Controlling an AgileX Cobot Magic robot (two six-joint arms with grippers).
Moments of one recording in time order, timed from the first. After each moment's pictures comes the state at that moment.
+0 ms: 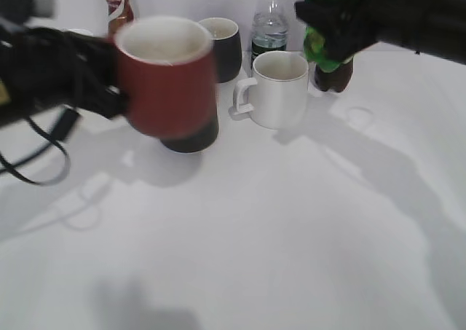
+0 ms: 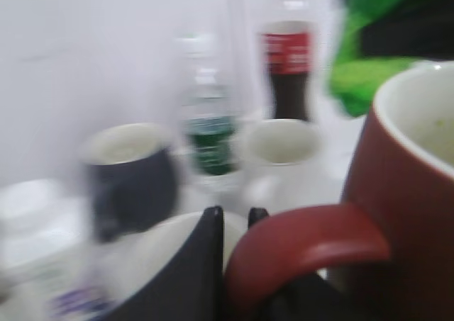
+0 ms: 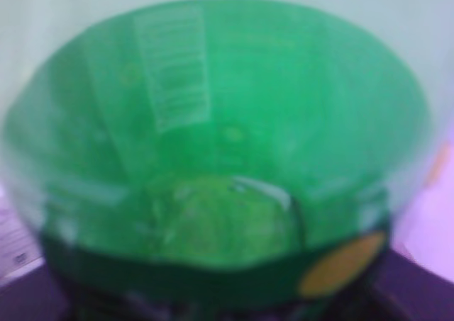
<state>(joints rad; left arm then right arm) -0.44 1.41 -0.60 0.40 -0.61 -0.20 0.28 1.61 -0.88 -0.78 -0.71 0.29</state>
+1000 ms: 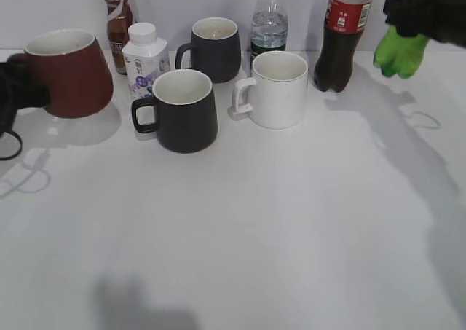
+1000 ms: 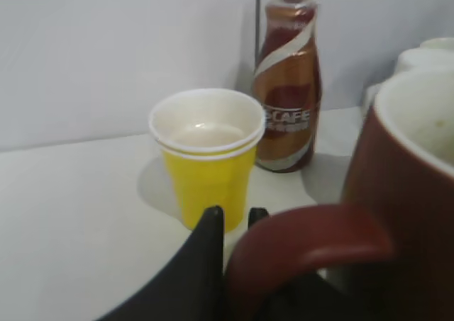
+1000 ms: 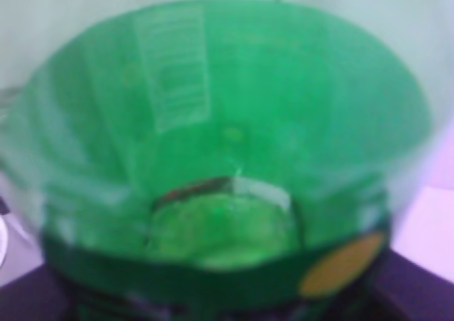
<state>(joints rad) -0.03 1.66 -0.60 0.30 -0.78 -0.19 0.12 1.68 -0.93 -0.26 -0.48 0.28</state>
